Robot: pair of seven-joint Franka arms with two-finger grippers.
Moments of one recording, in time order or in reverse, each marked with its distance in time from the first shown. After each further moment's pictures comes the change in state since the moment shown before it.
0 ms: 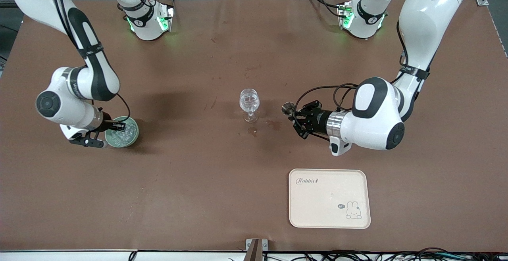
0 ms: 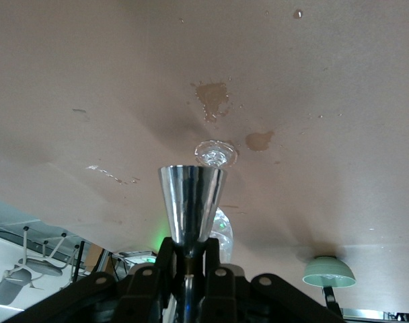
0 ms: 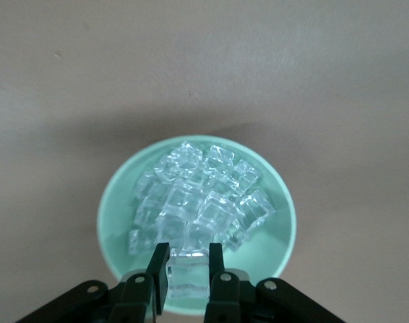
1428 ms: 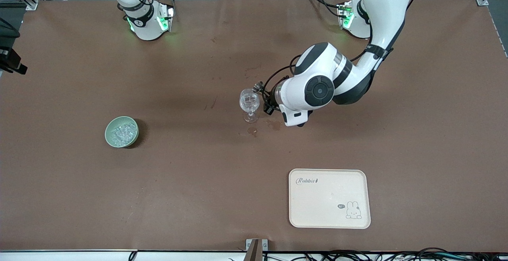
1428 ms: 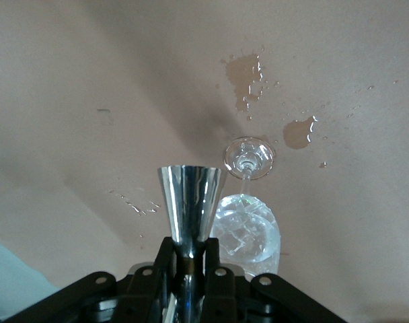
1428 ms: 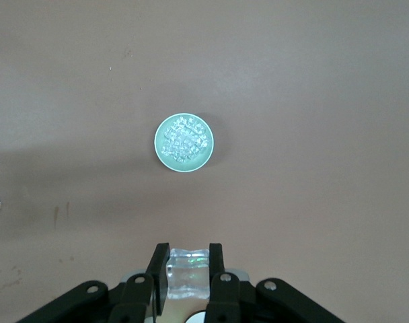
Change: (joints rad) left arm -0.254 -0.054 -0.009 0.024 0.323 0.014 -0.319; right arm -0.073 -0.292 0.025 0.691 -0.045 -0.909 -0.053
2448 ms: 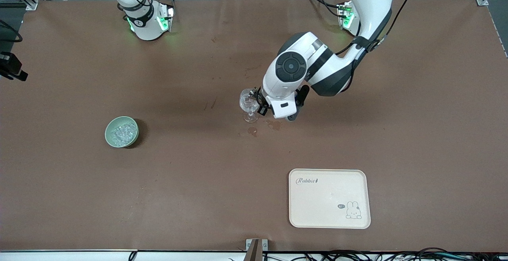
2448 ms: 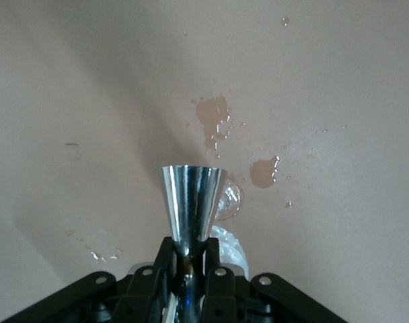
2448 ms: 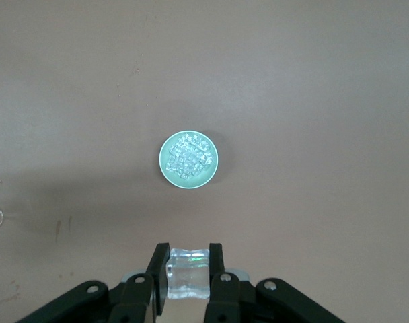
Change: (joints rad) left arm -0.093 0.008 0.005 0.000 0.260 0.098 -0.215; right arm -0.040 0.000 0.055 -0.024 0.000 0.069 -0.005
